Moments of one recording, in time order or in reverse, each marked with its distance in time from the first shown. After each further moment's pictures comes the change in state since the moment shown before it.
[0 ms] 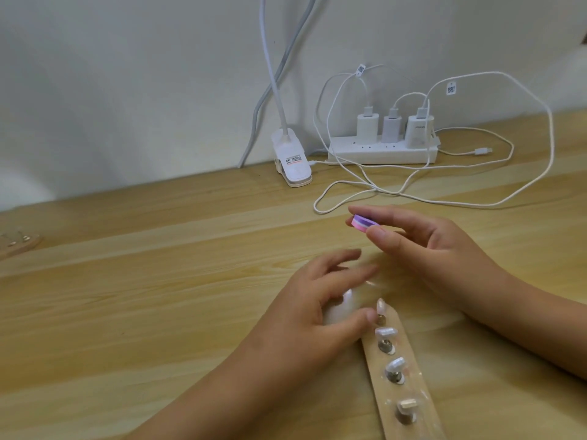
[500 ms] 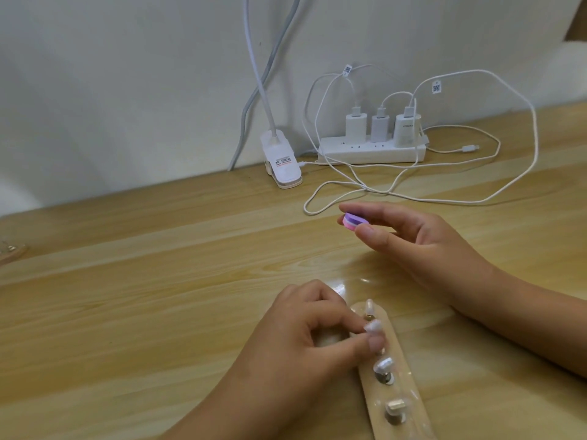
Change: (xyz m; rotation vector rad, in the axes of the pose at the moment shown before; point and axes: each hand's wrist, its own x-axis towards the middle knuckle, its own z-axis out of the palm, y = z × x) left_hand -0.014 0.012 0.006 -0.012 0.038 -0.089; right_hand 0.004 0.005 -0.002 0.037 0.000 -0.023
